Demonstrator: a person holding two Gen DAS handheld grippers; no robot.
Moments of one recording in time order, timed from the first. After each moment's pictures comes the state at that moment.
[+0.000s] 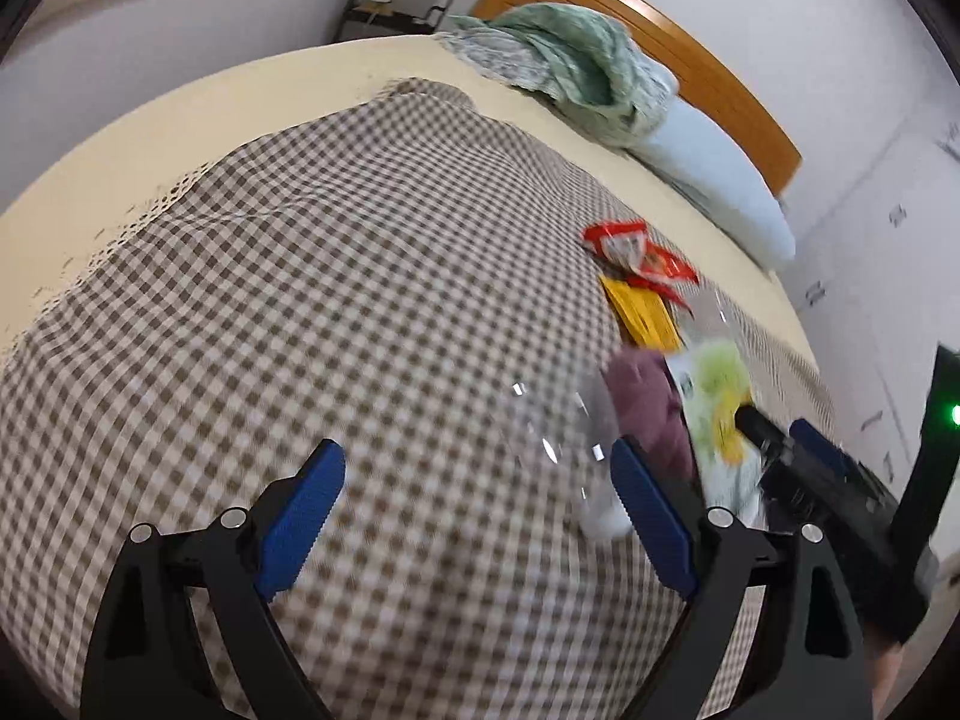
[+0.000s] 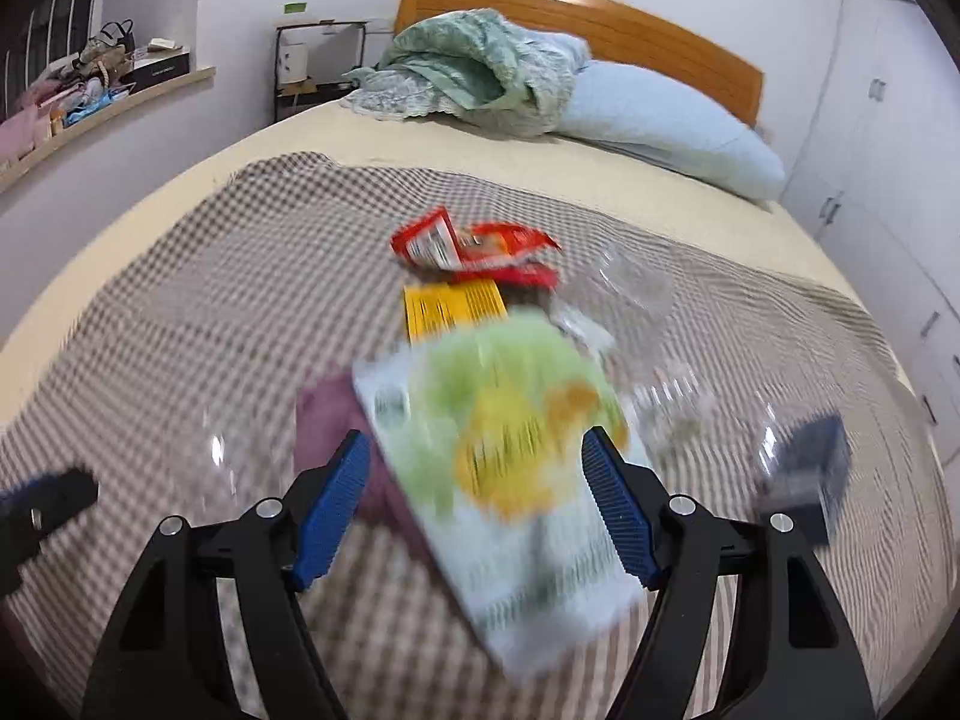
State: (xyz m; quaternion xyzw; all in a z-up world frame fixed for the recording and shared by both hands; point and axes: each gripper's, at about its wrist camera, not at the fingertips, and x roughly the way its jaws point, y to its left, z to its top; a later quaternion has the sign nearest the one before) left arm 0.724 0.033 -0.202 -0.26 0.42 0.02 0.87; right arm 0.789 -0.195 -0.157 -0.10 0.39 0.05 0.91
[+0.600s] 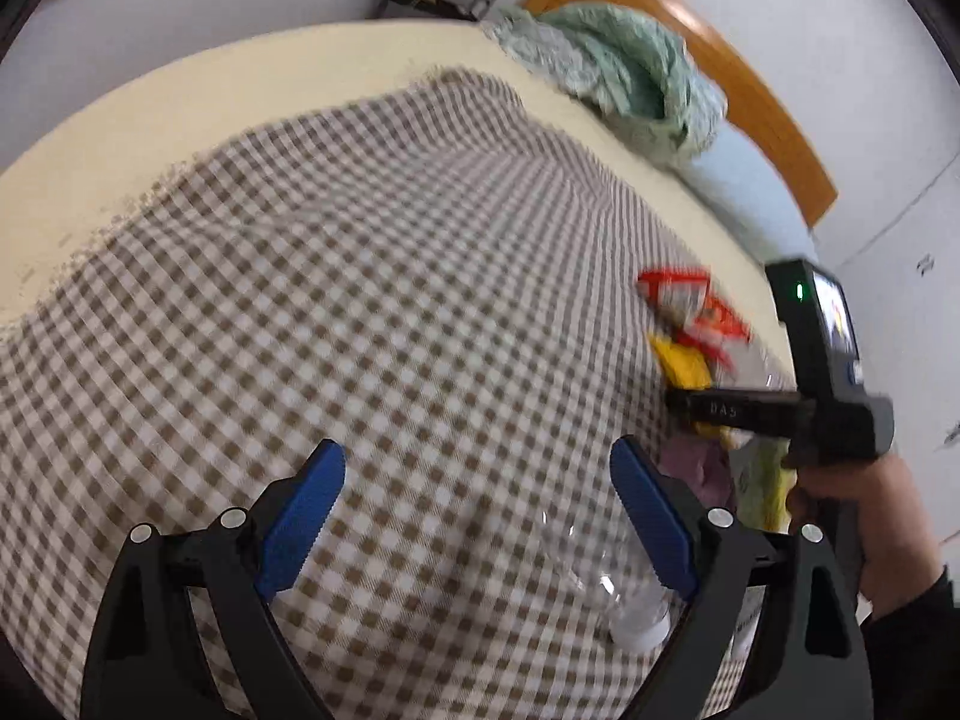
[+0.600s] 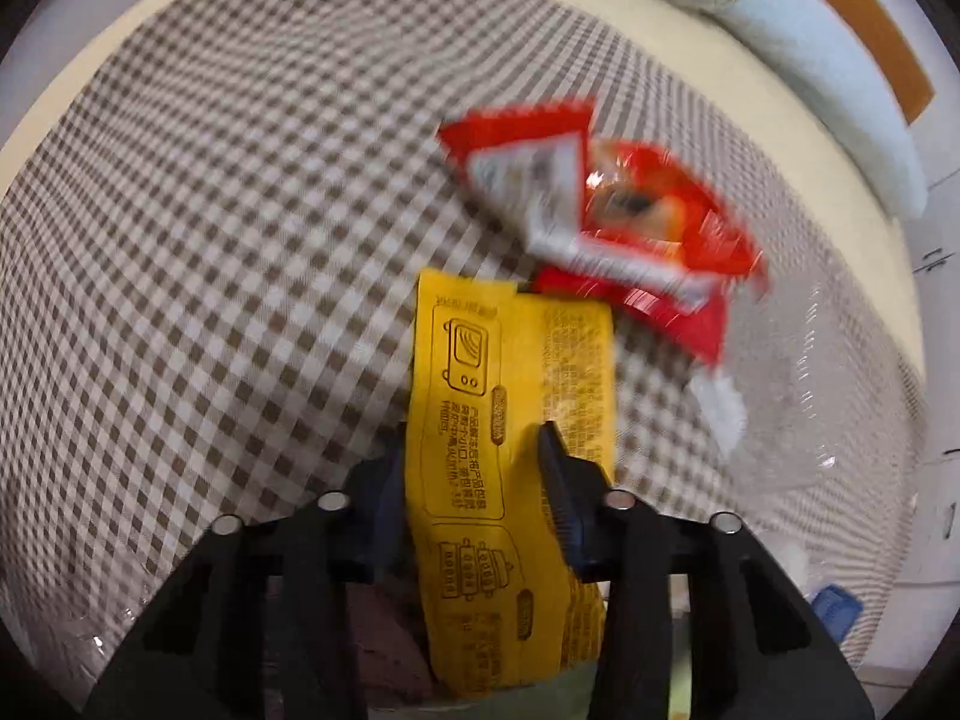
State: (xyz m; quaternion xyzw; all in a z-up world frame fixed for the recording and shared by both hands) left arm 0.789 0.065 -0.222 -0.30 0.41 0.05 0.86; right arm 0.952 -0.121 -0.226 -0.24 0.57 0.11 0.78
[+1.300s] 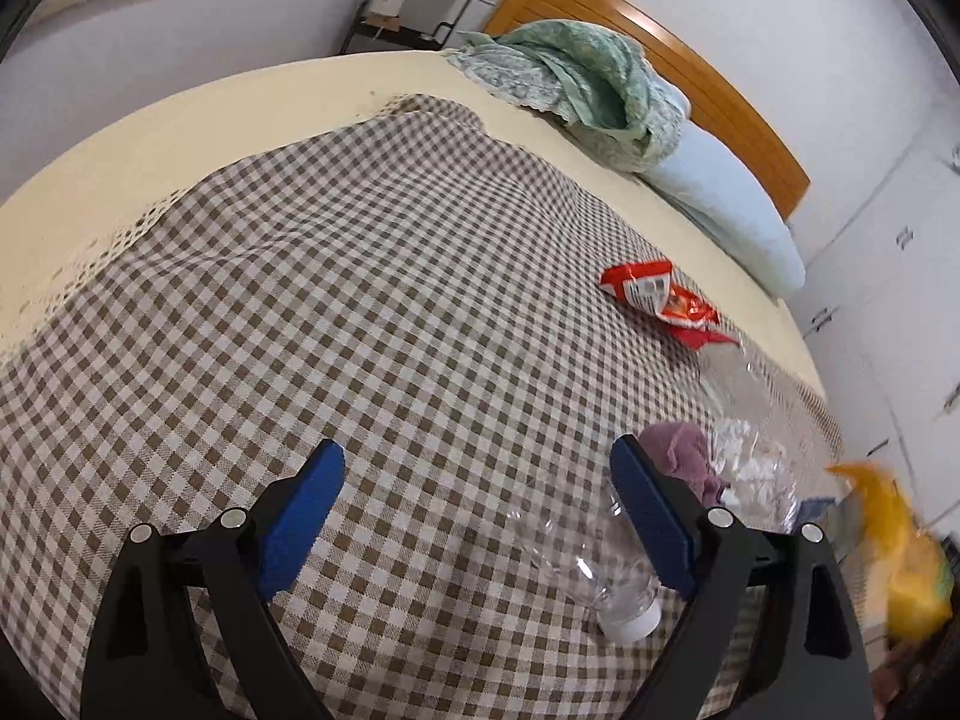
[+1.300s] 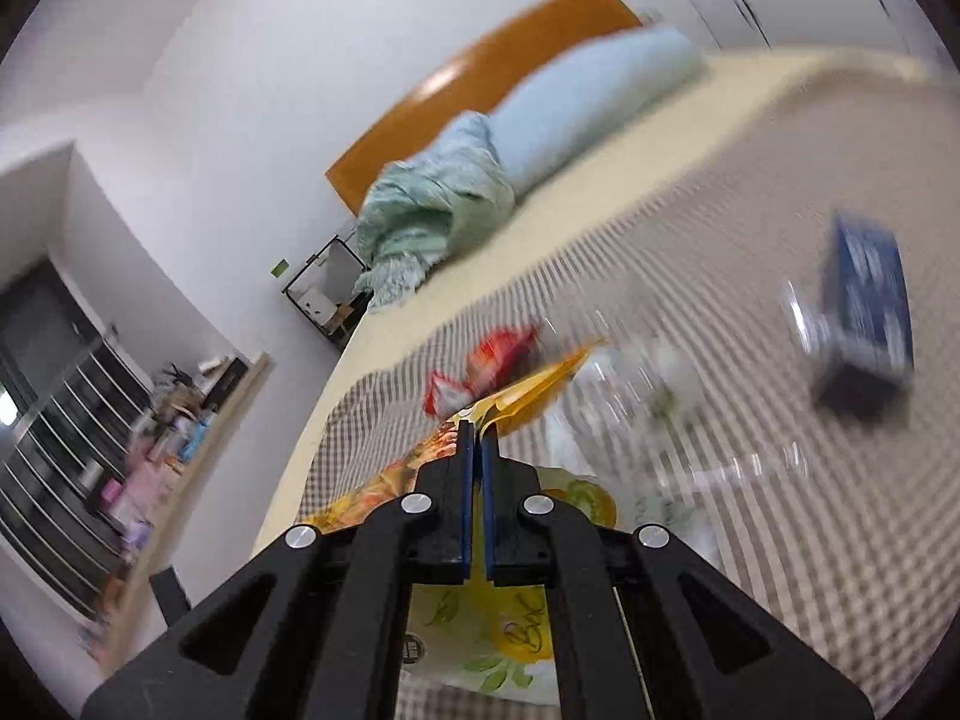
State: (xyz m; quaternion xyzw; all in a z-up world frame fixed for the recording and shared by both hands) left arm 0.780 0.037 -0.219 -0.25 0.39 0.03 0.89; right arm 0.738 -0.336 -0.149 0.32 0.28 0.11 0.90
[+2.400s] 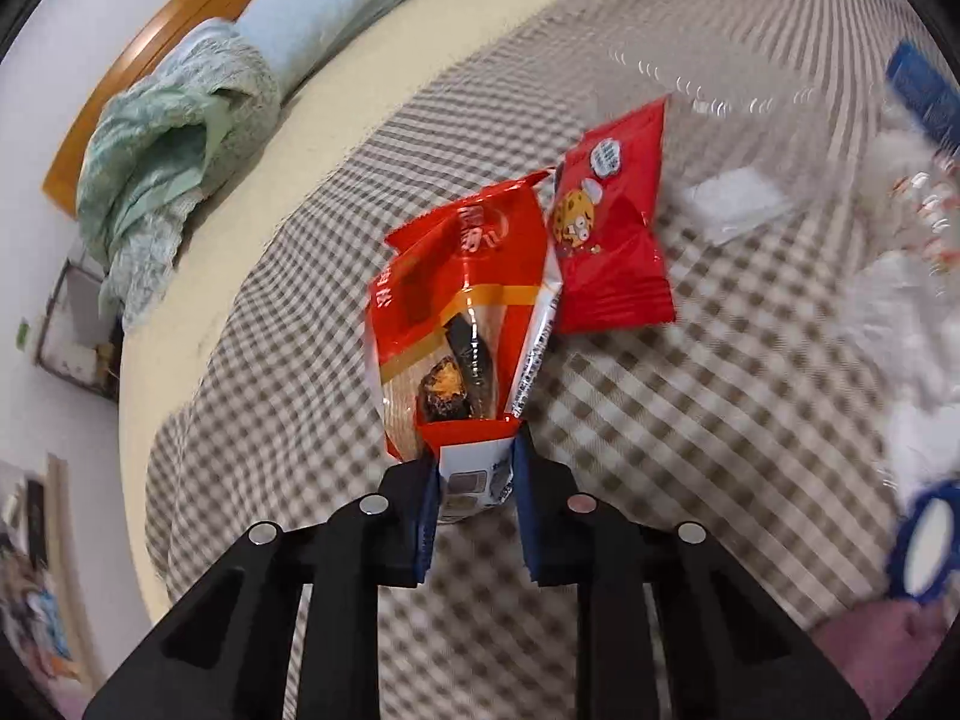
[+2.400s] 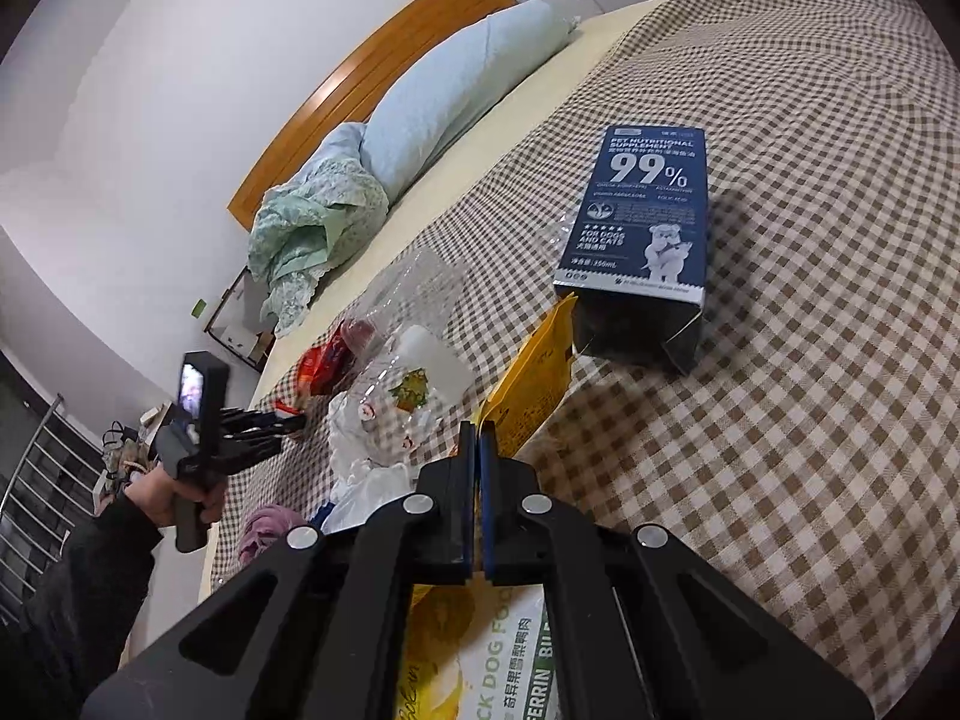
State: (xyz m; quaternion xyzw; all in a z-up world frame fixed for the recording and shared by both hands) left arm 1.024 -0.139 -0.229 0.36 0.44 -0.19 0.80; right arm 0.717 -0.448 -0.225 0.37 0.31 0.02 0.88
